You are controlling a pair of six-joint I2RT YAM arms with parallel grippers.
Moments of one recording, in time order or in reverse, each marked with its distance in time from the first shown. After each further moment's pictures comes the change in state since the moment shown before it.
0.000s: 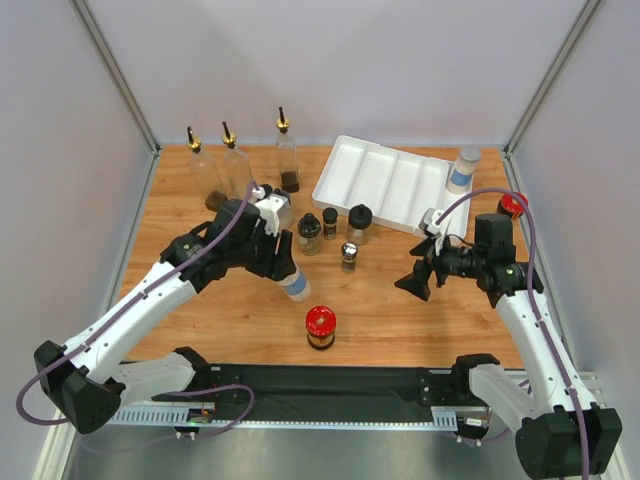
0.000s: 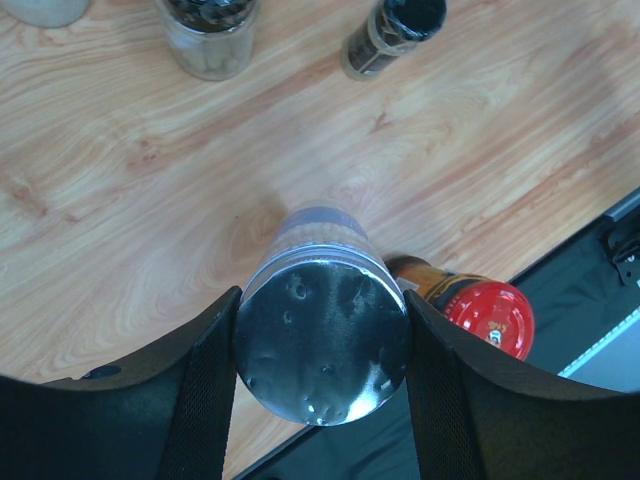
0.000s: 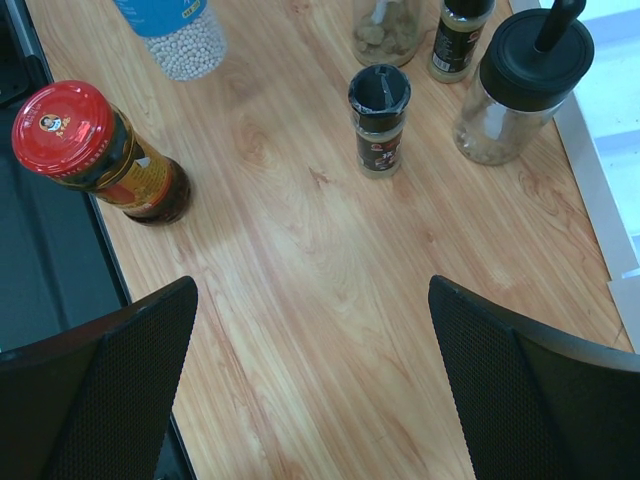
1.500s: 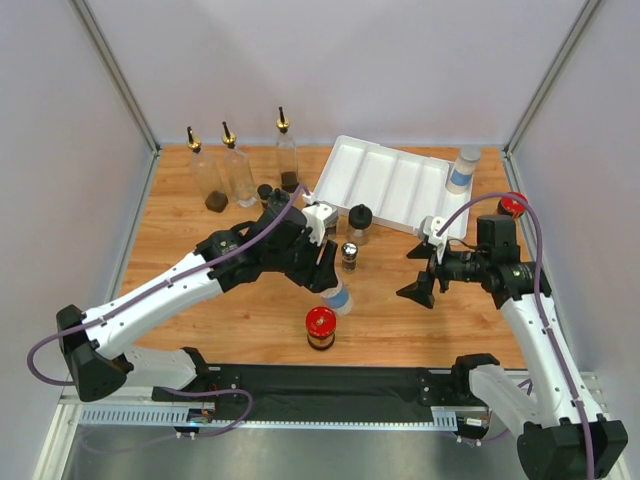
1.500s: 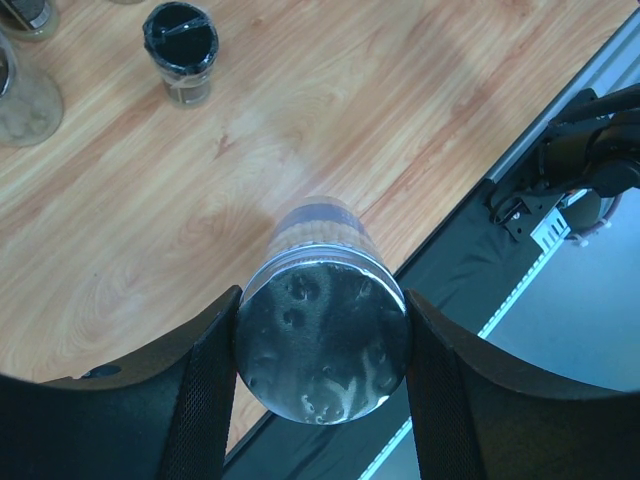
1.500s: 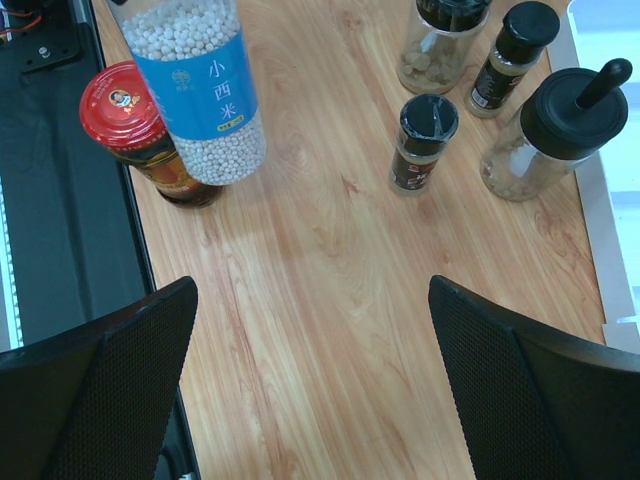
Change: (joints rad) left arm -0.287 0.154 0.164 0.038 -0.005 -0.090; right arm 0.017 -0.026 0.066 -0.158 -0.078 -0.164
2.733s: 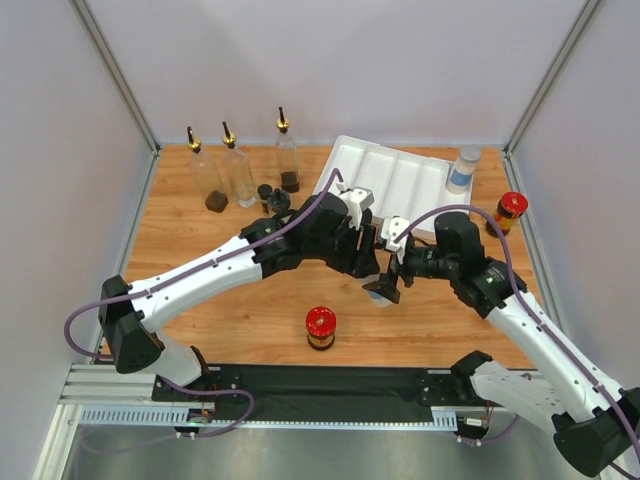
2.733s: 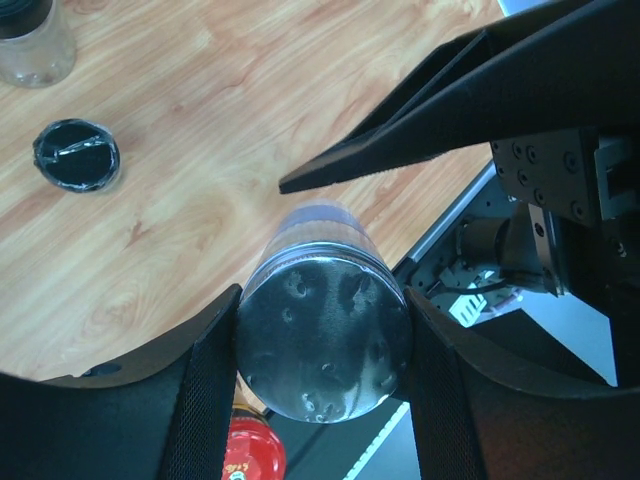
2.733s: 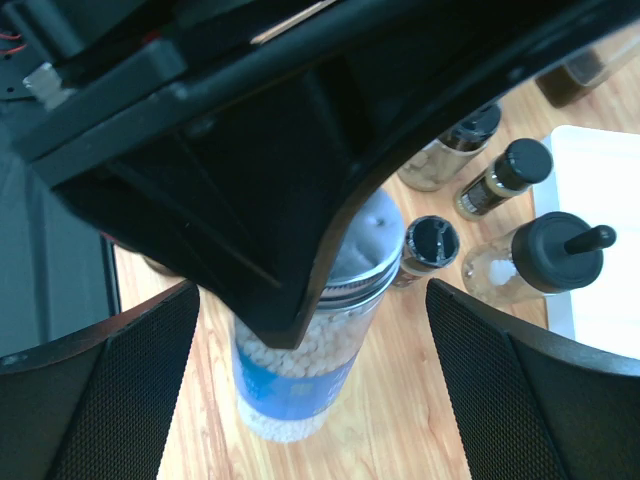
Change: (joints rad) left arm -0.076 0.239 0.185 0.138 -0.019 -0.163; right arm 0.428 0.027 0.019 0.307 0.324 0.217
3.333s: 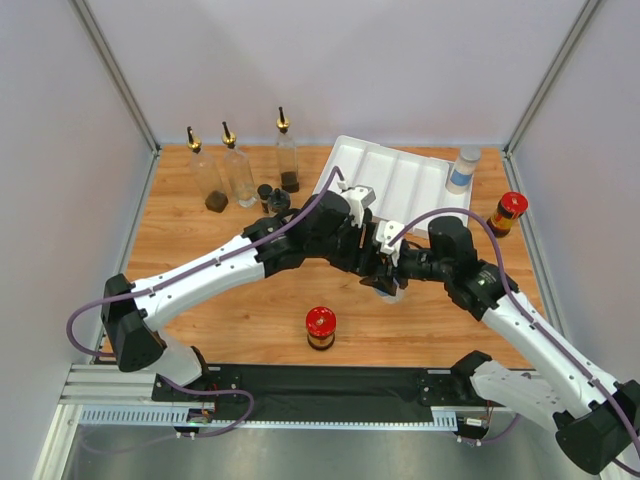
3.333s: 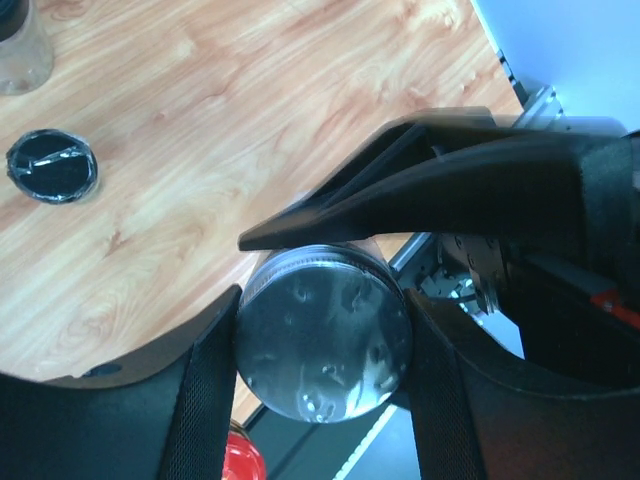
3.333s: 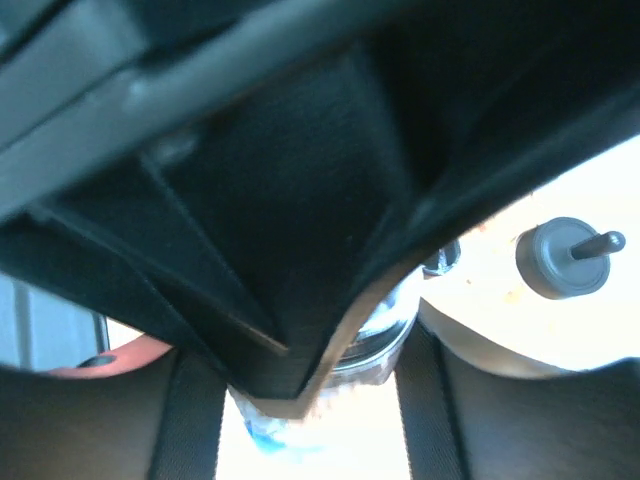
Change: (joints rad) left arm -0.005 0.016 0.011 0.032 0.012 -0.039; right arm 0.038 0.010 -0.066 0.112 0.048 0.044
